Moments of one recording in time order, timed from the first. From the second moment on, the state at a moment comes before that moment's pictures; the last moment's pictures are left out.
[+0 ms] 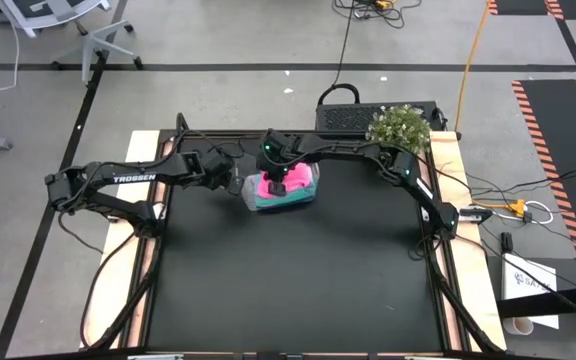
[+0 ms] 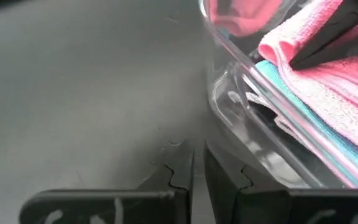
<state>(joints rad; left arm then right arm) 0.43 1.26 0.72 -0.53 -0.21 -0.63 -0.37 2.36 1.90 -0.57 -0.25 -0.29</state>
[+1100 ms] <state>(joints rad) 0.43 1.26 0.72 -0.53 -0.21 -0.63 -0.33 2.18 1.89 -1.14 -0.35 -0.36</state>
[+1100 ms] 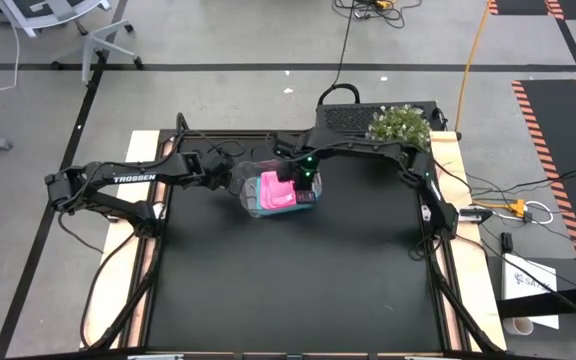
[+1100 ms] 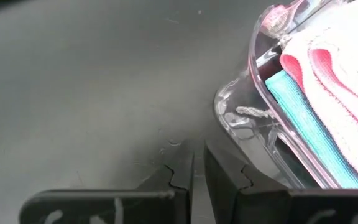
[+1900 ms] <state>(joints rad) 0.43 1.26 0.72 -0.52 -0.21 -0.64 -0.29 2.13 1.72 -0.99 -0.39 -0.30</state>
